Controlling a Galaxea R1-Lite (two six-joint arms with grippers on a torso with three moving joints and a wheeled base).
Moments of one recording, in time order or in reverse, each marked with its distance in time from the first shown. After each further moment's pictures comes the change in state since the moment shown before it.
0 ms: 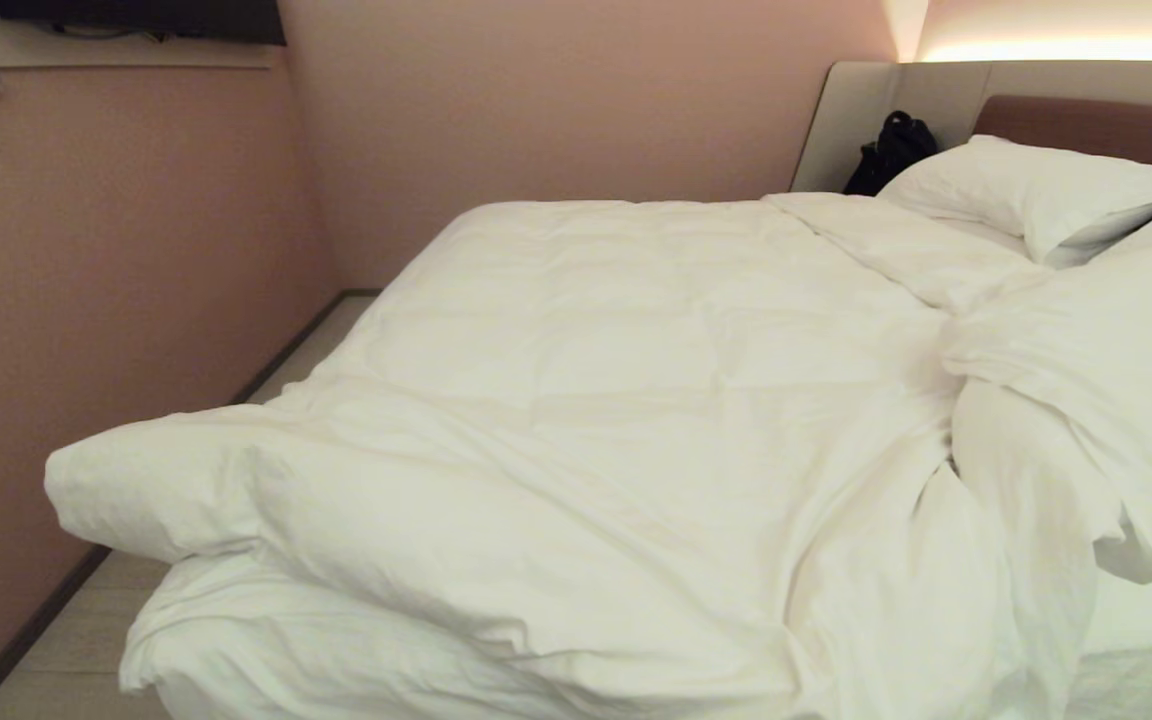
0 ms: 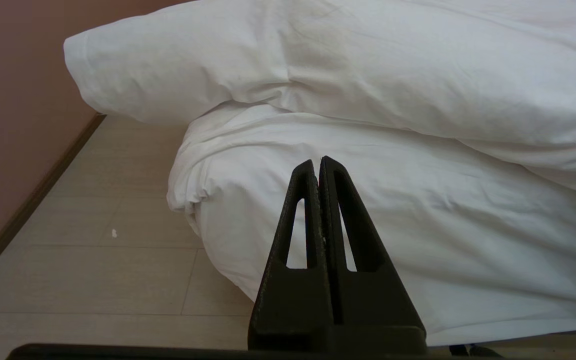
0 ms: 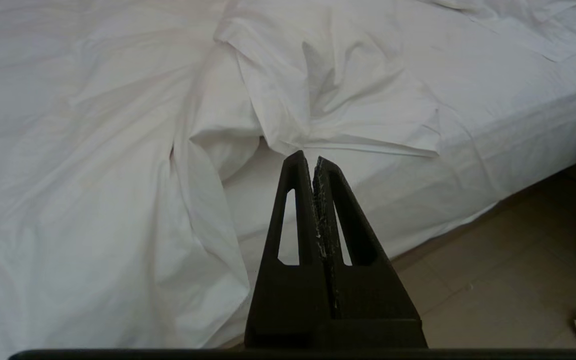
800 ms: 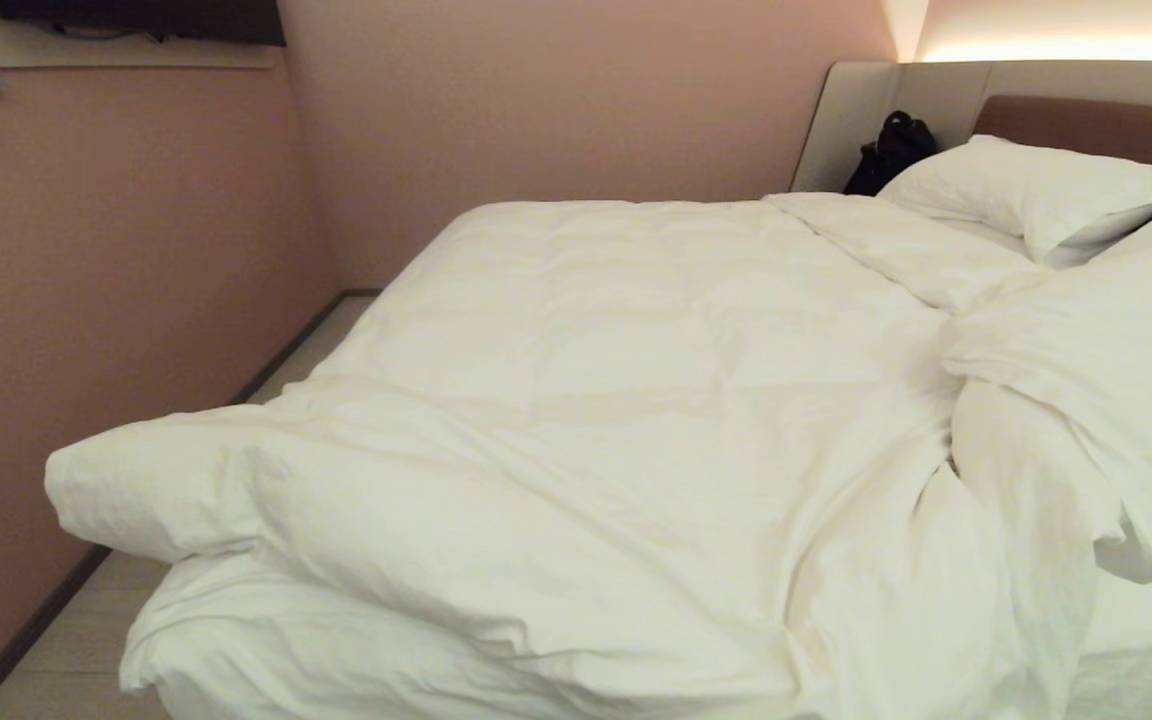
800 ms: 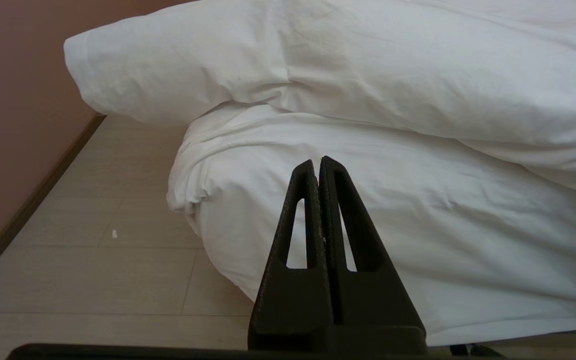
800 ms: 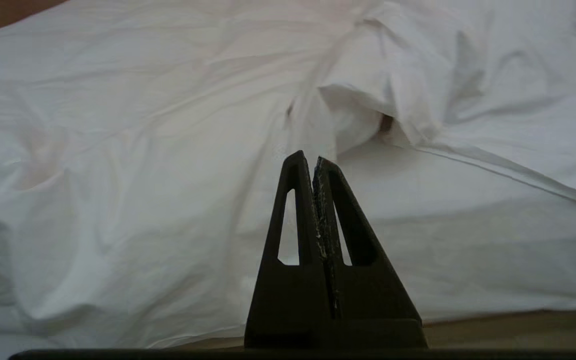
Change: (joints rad) left arm 0.000 0.000 0.000 0.000 0.000 -0.001; right arm -0.004 -0.197 0.305 -0.203 0.366 -0.087
